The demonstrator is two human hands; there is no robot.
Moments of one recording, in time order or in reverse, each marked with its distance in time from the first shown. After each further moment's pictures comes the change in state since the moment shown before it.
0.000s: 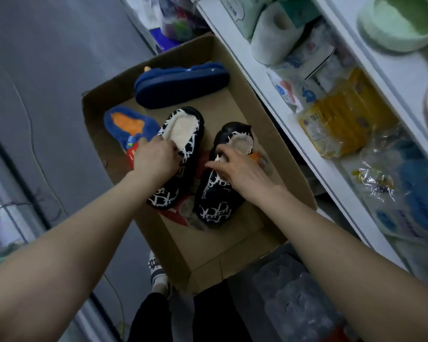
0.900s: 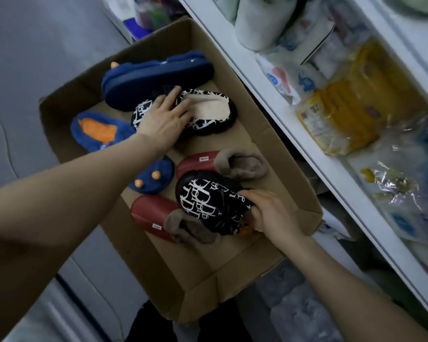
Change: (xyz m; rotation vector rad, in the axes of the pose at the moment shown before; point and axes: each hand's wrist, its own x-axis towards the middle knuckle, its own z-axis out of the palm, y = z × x) left_hand 0.126 0.021 0.035 0.422 0.133 0.421; right_hand -0.081 0.063 0.065 0.232 0.176 0.284
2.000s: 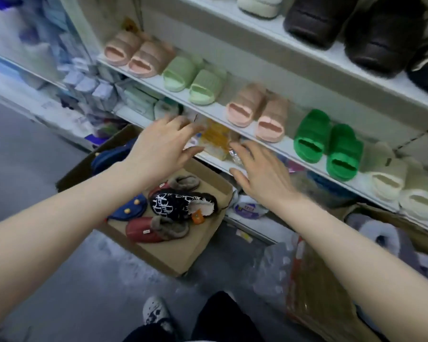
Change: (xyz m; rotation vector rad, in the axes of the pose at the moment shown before) left_hand -0.278 0.077 -0.350 -0.311 0.688 0.443; right_hand -0.262 -0.247 -0.207 -0.603 0.568 0.127
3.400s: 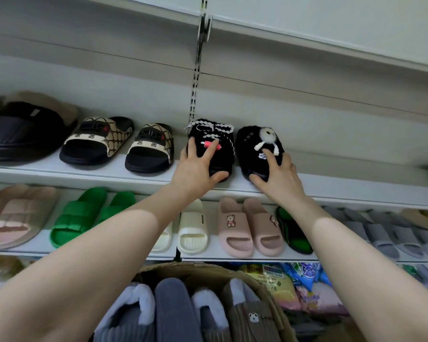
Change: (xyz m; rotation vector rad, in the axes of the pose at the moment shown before) left_hand 0.381 0.639 0.079 -0.296 -0.007 0.104; right_hand -0.350 0.565 -0.237 -0.042 0.295 0.925
